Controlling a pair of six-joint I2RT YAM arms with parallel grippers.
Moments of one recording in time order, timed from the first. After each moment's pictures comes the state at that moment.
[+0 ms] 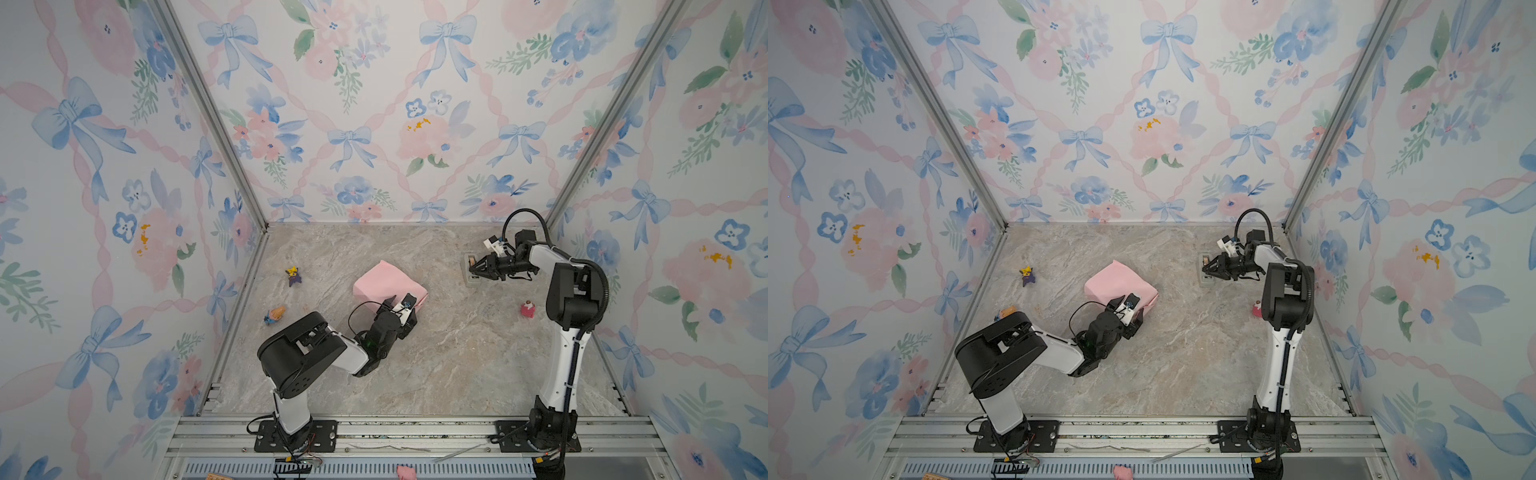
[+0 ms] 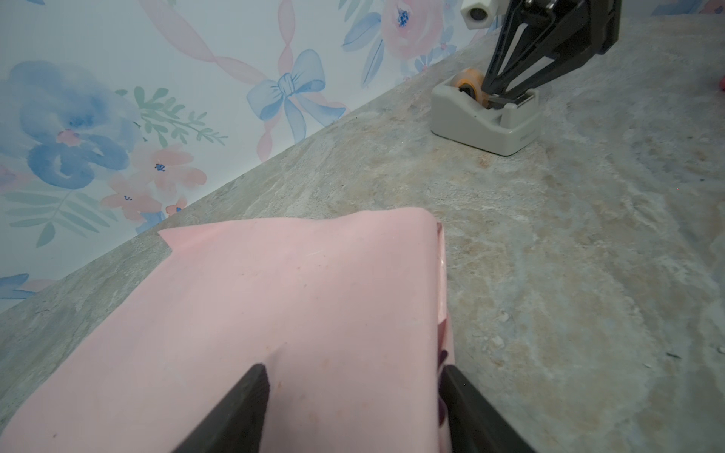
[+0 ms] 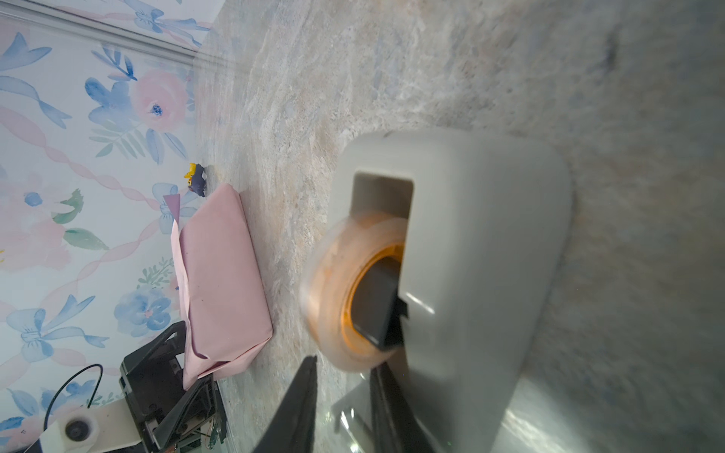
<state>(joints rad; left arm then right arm) -0.85 1.79 0.55 0.91 -0.41 0.18 -0.10 2.30 1.74 -0.77 -0.96 0.00</state>
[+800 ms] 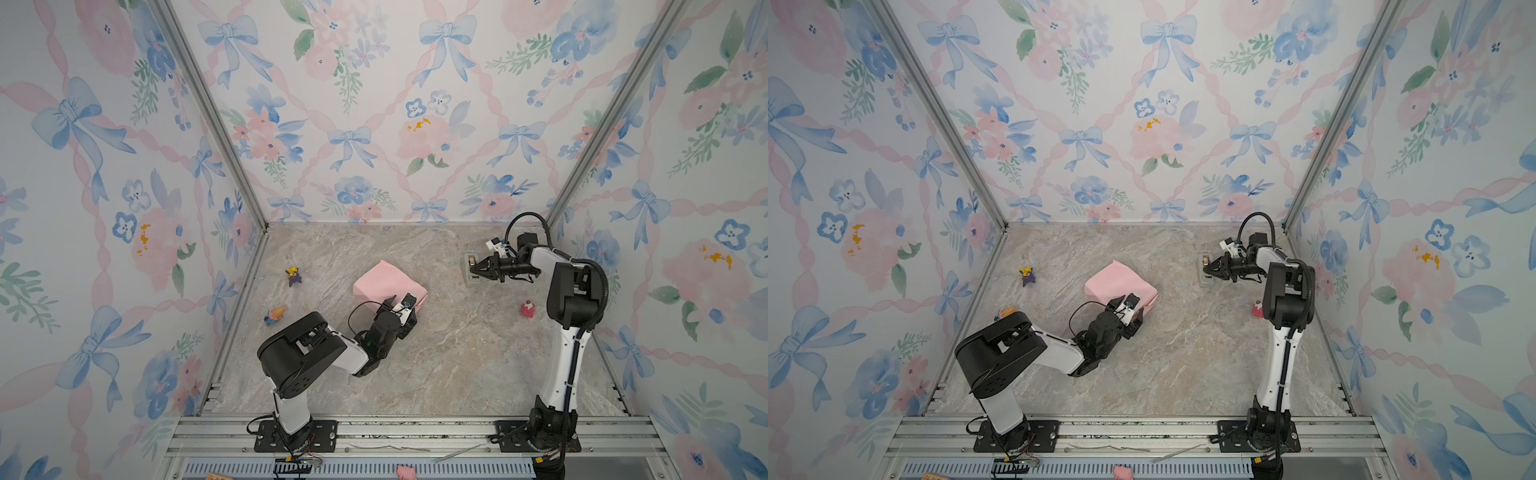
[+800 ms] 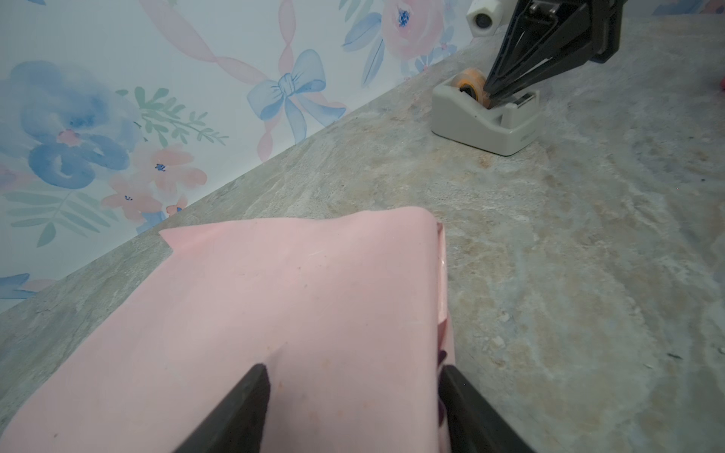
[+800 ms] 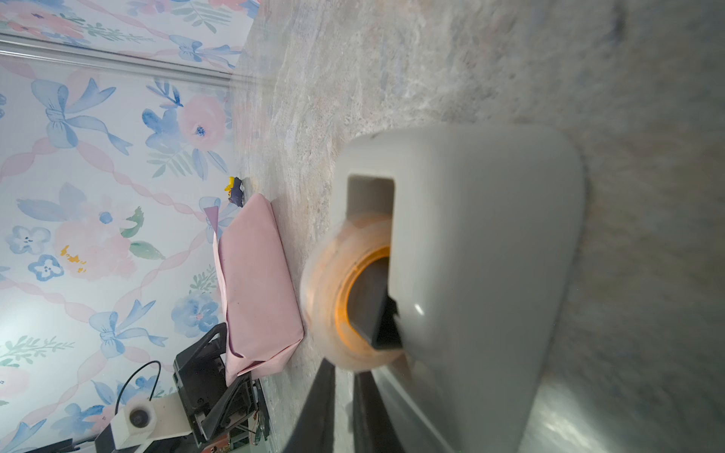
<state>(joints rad) -0.85 1.79 0.55 0.91 -0.41 0.18 -0.12 2.32 1.72 -0.72 -1.07 0.09</state>
